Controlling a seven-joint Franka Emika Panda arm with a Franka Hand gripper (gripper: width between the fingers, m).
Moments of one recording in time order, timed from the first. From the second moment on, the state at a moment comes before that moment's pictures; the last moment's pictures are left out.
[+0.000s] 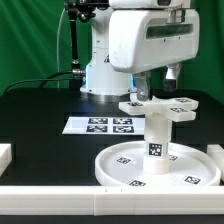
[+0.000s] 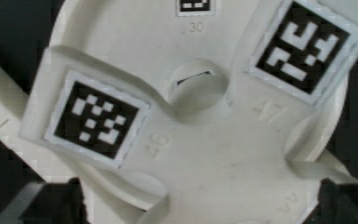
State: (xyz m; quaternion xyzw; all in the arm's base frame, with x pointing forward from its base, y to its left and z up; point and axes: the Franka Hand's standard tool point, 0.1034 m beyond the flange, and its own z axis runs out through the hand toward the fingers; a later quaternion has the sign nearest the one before) arm 0.569 0.036 0.130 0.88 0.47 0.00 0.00
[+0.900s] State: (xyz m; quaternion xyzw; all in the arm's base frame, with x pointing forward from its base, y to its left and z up) arm 0.564 0.040 0.115 0.84 0.54 -0.02 0.01
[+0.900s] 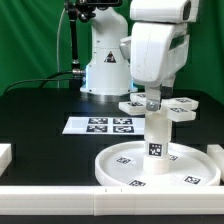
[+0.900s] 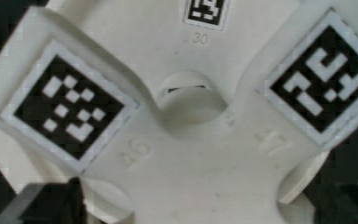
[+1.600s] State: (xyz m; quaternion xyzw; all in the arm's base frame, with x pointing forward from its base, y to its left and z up) arm 0.562 0.035 0.109 0.85 0.53 -0.03 0.01
